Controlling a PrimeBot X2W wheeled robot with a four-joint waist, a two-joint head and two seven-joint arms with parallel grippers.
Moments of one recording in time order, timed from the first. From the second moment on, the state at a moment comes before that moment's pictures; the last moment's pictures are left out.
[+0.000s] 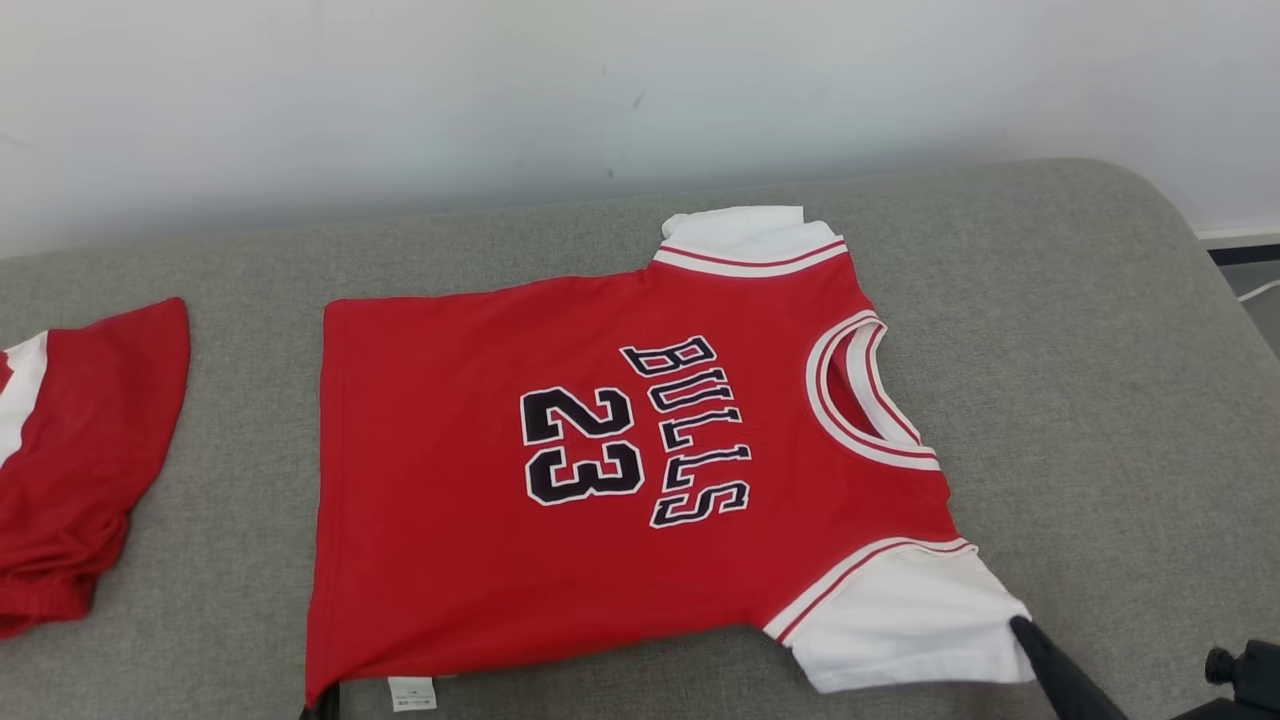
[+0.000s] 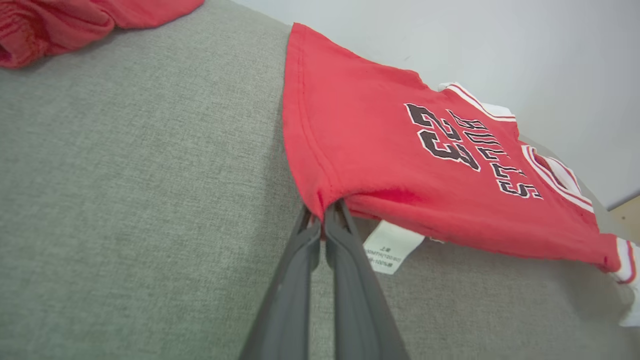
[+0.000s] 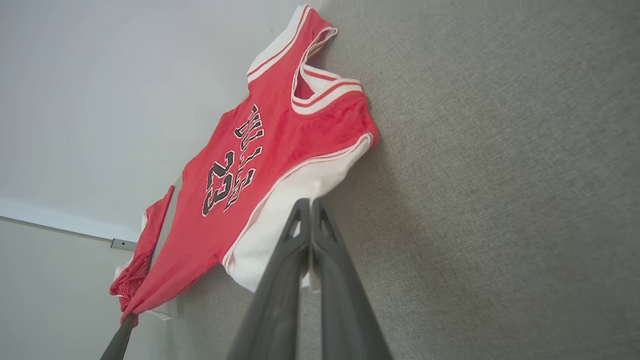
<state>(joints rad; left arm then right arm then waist) 0.05 0.26 -0.27 0.07 -0.67 0.12 -0.26 0.17 -0.39 0.25 -0.14 1.08 0.13 0.19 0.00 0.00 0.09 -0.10</state>
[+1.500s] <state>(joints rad) -0.44 0.32 -0.33 0.33 -0.58 0.08 -0.15 -0.57 -0.17 0.22 0.45 0.88 0.13 0.16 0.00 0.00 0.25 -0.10</state>
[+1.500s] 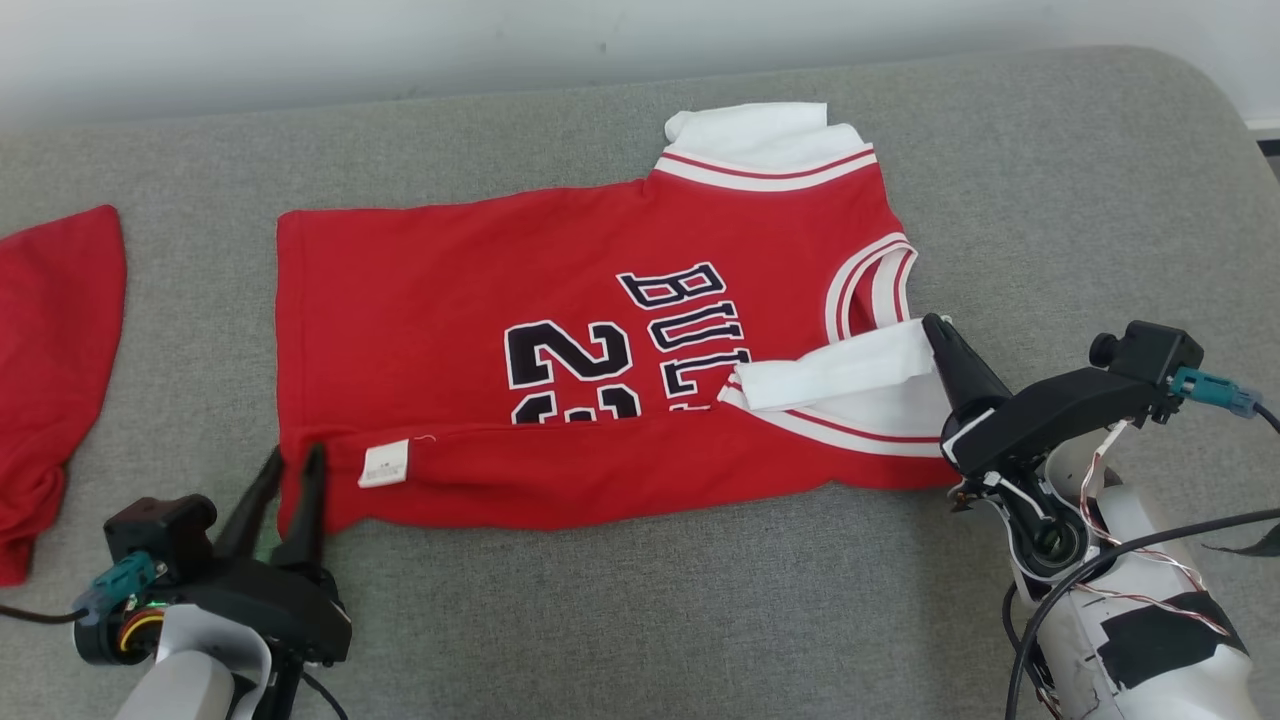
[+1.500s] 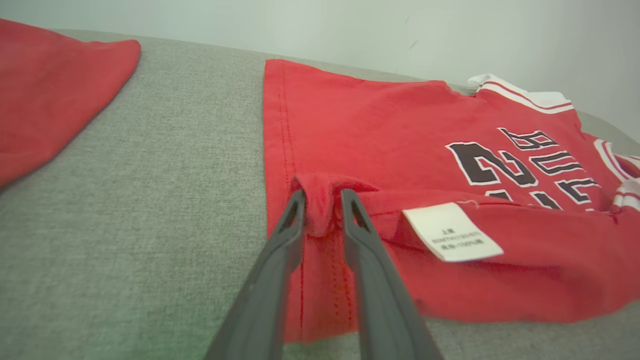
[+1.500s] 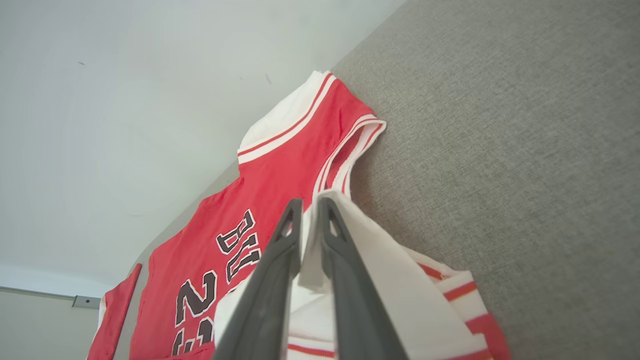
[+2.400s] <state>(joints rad) -0.28 0.31 -0.32 0.27 -0.59 0.12 -0.23 -0.39 -0.35 0.38 0.35 0.81 0.13 -0.02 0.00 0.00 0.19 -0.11</state>
